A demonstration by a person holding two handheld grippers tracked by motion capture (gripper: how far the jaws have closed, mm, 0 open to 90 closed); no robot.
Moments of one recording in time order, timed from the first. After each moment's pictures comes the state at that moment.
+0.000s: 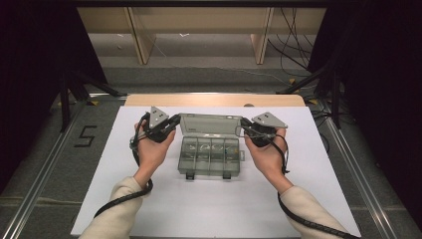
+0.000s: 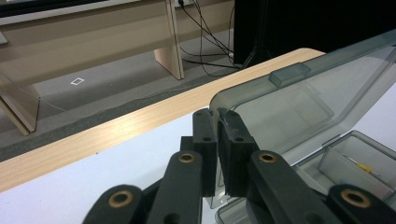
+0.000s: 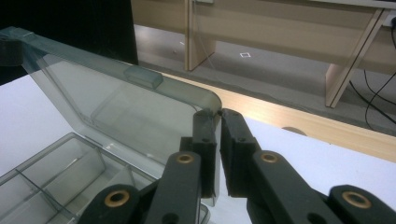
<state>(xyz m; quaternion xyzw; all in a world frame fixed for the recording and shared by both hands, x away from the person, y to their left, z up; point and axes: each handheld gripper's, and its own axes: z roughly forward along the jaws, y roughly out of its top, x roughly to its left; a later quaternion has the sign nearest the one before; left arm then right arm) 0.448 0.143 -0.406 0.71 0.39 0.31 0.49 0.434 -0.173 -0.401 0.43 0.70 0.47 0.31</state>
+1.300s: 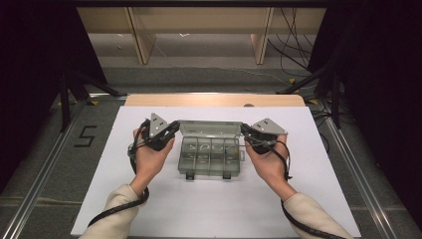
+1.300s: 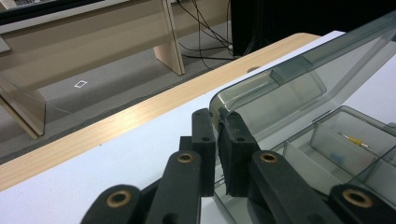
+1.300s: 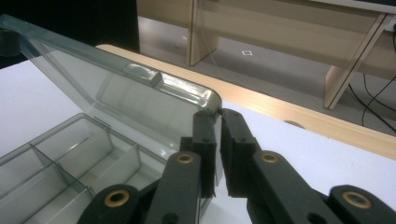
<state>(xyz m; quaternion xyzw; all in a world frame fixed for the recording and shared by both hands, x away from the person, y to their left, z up) 0.426 0.143 -0.410 0.73 0.37 0.32 0.48 0.416 -0.173 -0.403 0.41 0.72 0.46 0.32</state>
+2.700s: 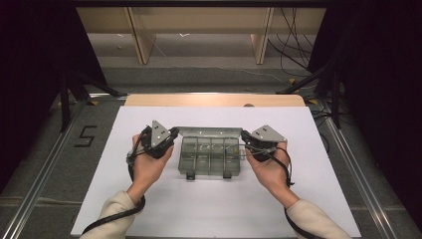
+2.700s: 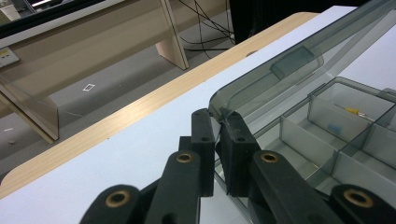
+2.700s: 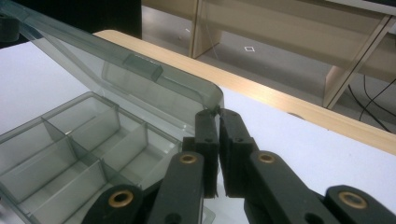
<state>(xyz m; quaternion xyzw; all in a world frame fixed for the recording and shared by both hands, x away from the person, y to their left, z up) 0.409 0.143 -0.415 0.75 0.34 0.34 0.45 0.398 -0.173 -0.408 0.39 0.74 0.44 0.32</state>
